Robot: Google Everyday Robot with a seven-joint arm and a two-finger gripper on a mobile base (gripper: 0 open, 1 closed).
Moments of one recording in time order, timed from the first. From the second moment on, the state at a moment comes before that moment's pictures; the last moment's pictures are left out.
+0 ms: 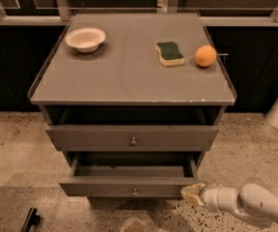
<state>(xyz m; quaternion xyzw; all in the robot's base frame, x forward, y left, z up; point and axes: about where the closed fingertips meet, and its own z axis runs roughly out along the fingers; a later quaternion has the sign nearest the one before) 0.474 -0.217 0.406 -0.33 0.83 0.24 0.37</state>
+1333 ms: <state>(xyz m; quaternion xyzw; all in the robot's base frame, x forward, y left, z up) 0.572 -0.189 0.417 -0.34 0.82 0.22 0.41</state>
